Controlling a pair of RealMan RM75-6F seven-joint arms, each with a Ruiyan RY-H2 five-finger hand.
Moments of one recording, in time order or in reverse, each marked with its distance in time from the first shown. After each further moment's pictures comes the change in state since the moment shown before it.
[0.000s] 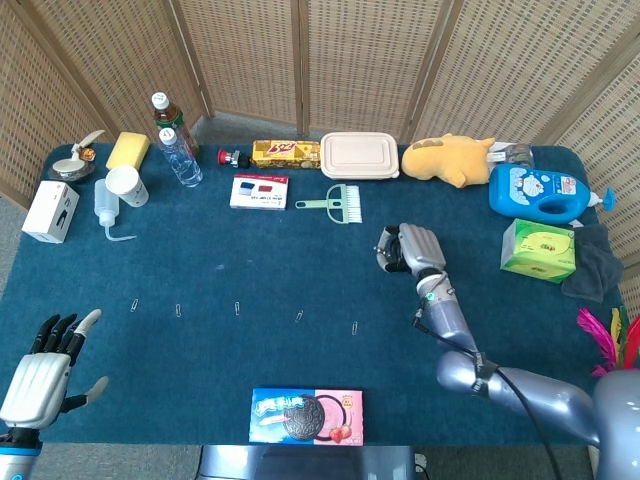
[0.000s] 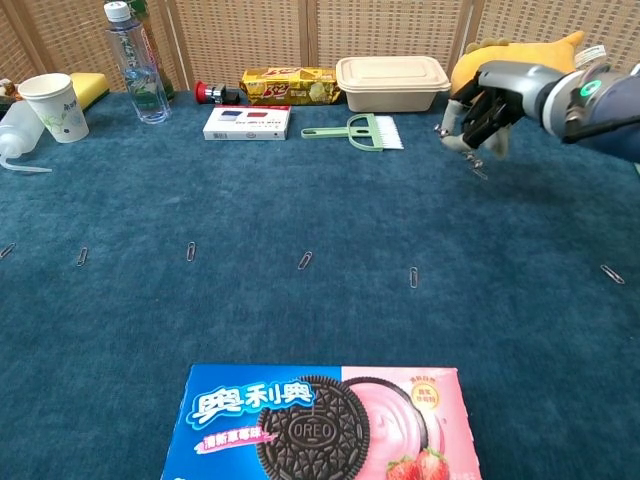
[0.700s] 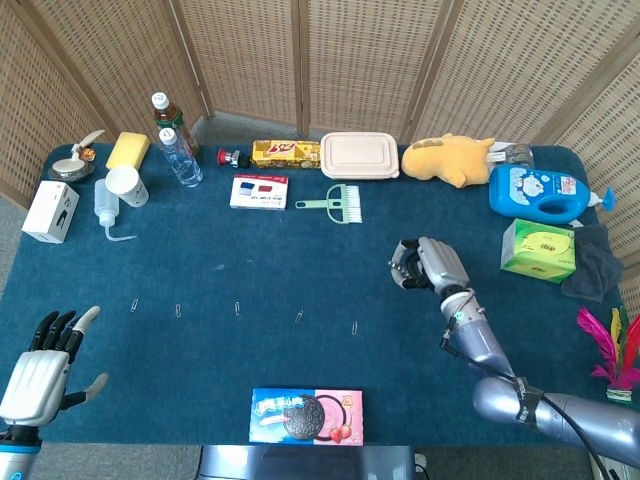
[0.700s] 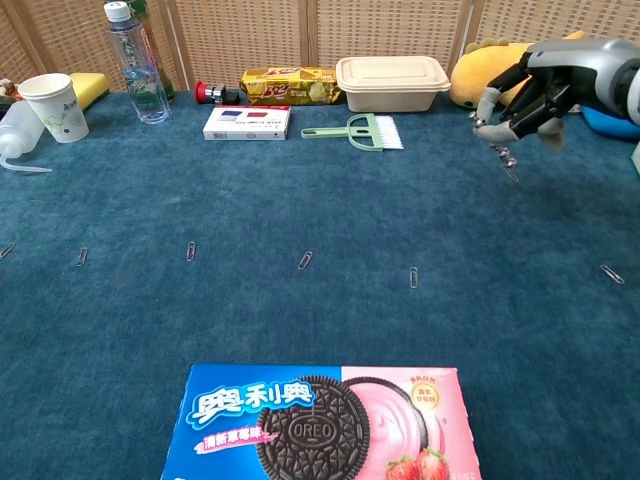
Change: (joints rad) left arm -0.005 -0.001 -0.004 0.001 -0.004 0.009 0.001; right arm -0.125 0.225 -0.008 -0.303 -0.079 -0.011 0.121
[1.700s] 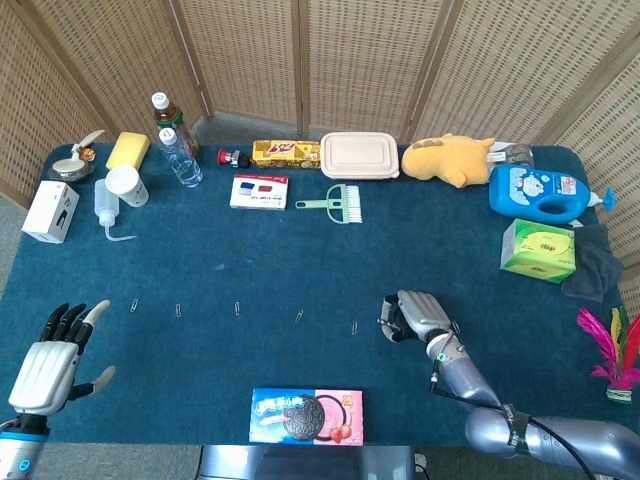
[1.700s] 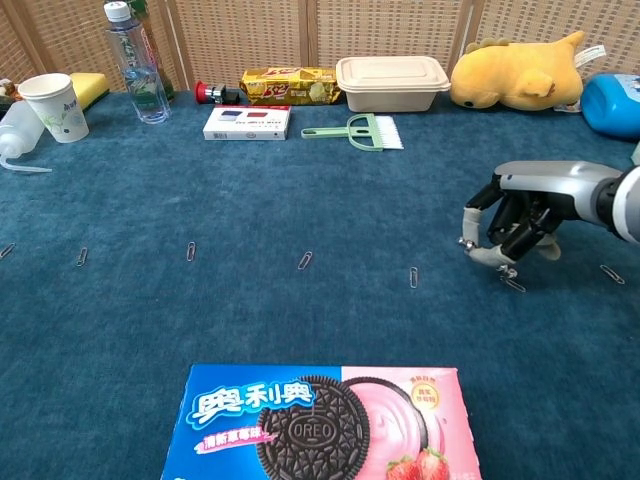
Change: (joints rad) left arm -0.039 -0.016 -0.022 0.026 -0.012 -0.038 -0.018; right arm -0.004 -0.057 -0.160 -0.099 0.054 -0.006 -0.190
